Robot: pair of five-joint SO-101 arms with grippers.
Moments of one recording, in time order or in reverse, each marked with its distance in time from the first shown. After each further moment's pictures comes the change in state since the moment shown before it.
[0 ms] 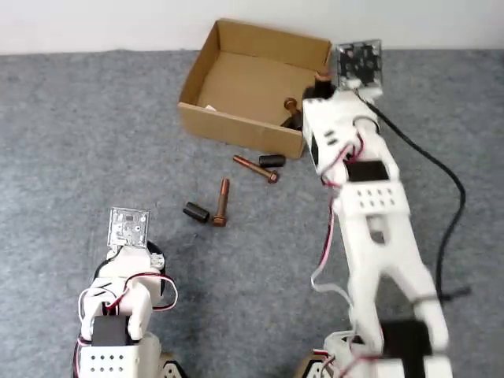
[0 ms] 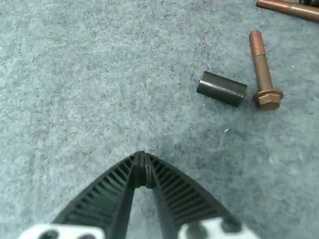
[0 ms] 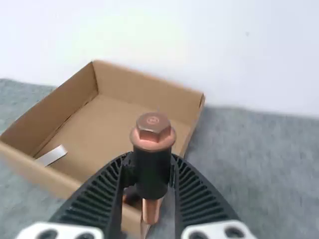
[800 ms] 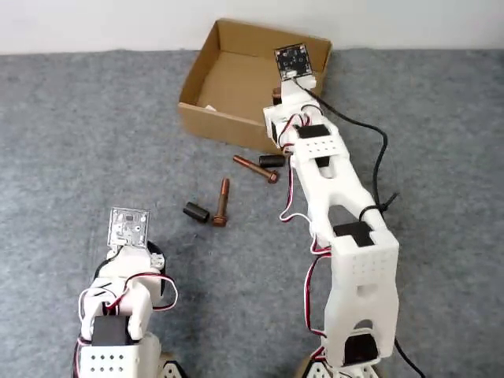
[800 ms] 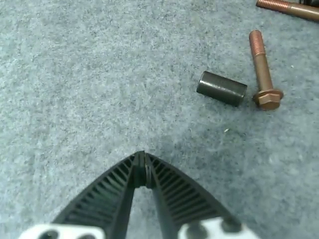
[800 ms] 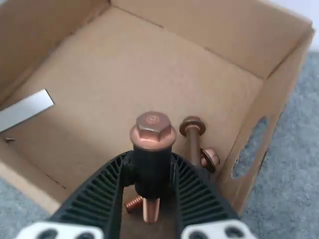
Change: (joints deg) left arm 0.0 0.0 0.0 0.0 0.0; right arm -5.0 47.8 -38.1 8.1 1.6
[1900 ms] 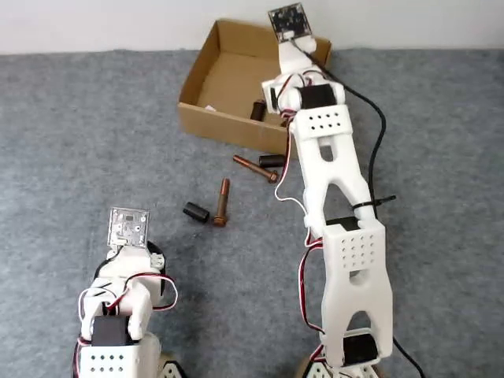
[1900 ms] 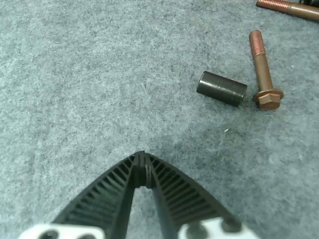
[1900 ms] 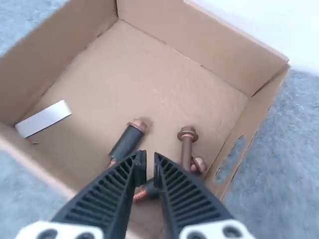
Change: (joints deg) left arm 0.0 0.0 0.0 0.0 0.0; right arm -0.8 10.2 -43.1 38.1 2.5
